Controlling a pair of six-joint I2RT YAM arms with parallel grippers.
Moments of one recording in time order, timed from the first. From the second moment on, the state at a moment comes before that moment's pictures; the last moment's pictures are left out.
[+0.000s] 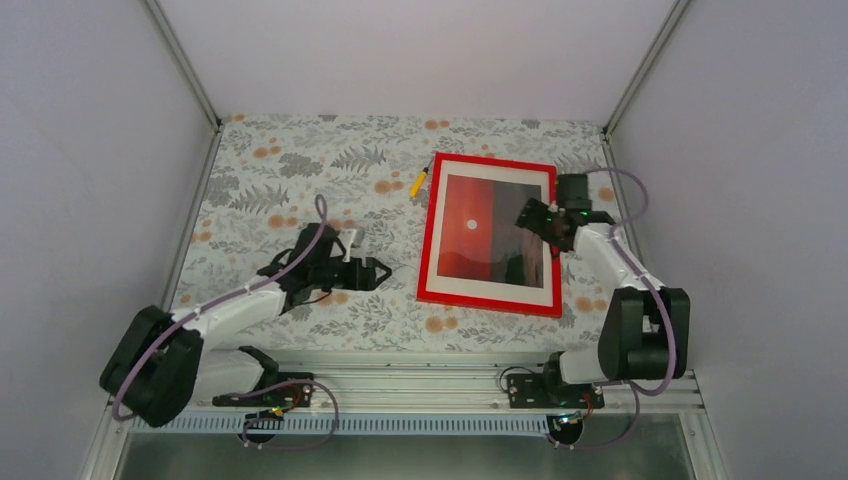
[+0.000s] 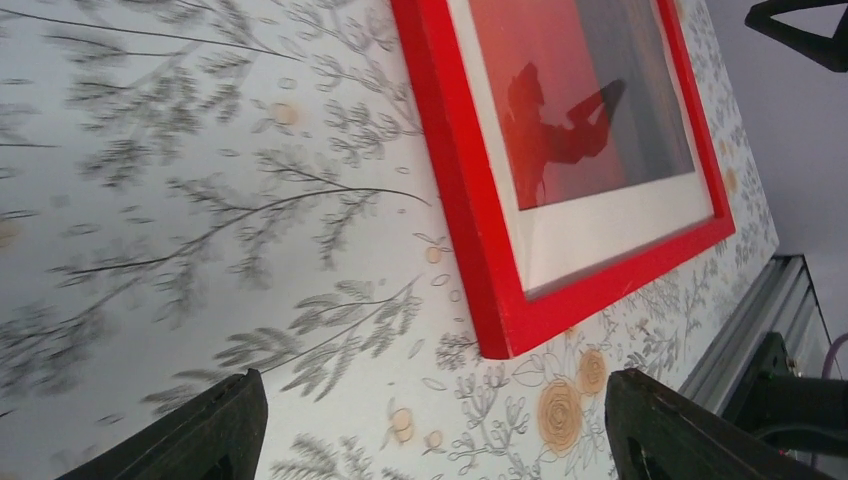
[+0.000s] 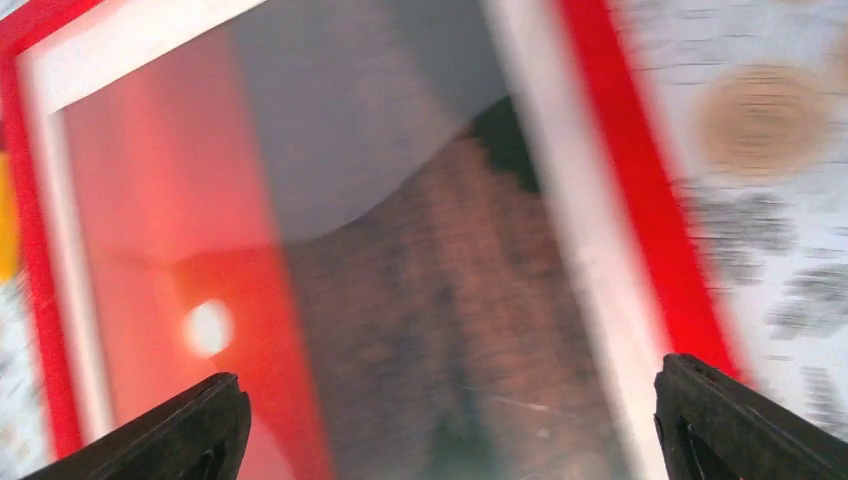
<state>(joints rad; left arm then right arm) -0.51 1.17 0.48 -0.04 0.44 -0.55 0.09 1.41 0.94 -0.51 -0.07 0.50</state>
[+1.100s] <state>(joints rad) -0.74 1.75 0.83 0.03 0.32 -0.52 -0.15 1.77 0.95 -0.21 -0.18 0.38</state>
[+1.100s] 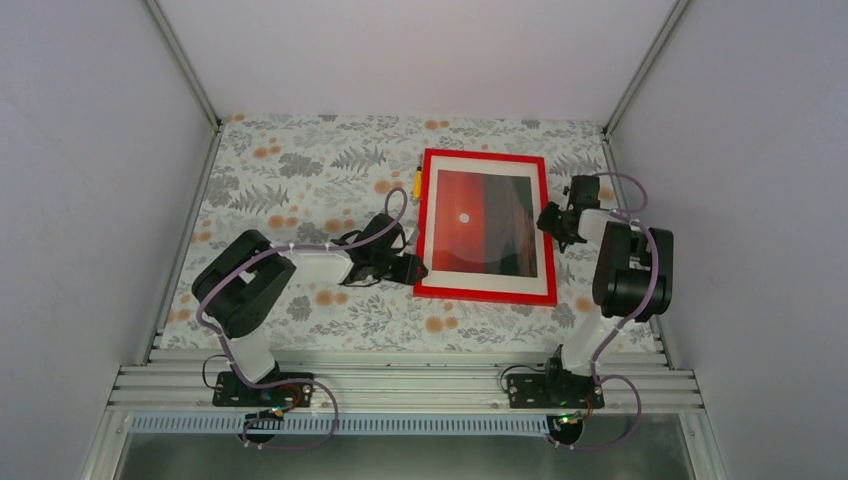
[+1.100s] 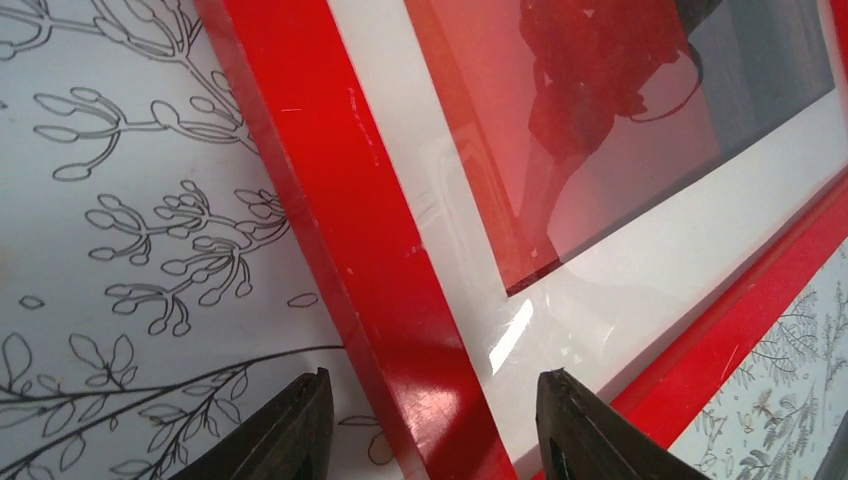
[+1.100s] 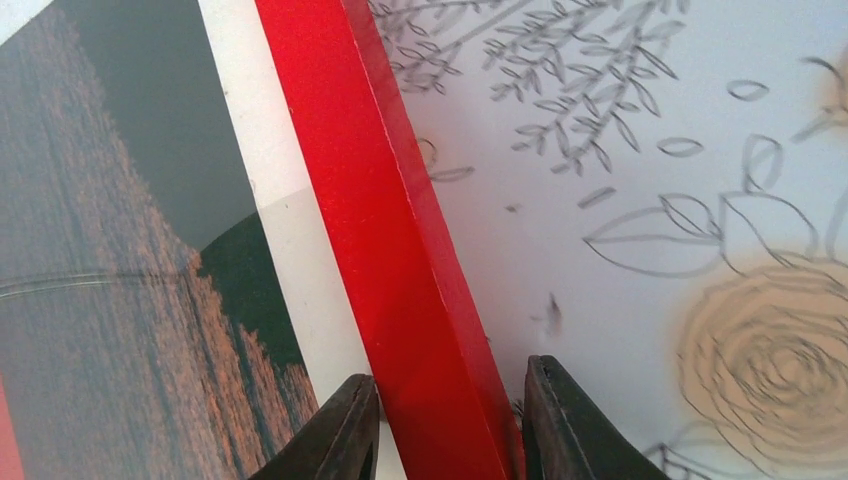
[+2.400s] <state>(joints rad) -0.58 1.44 0.60 -0.11 0.19 -0.51 0.19 2.00 1.24 -0.22 -0.23 0.38</state>
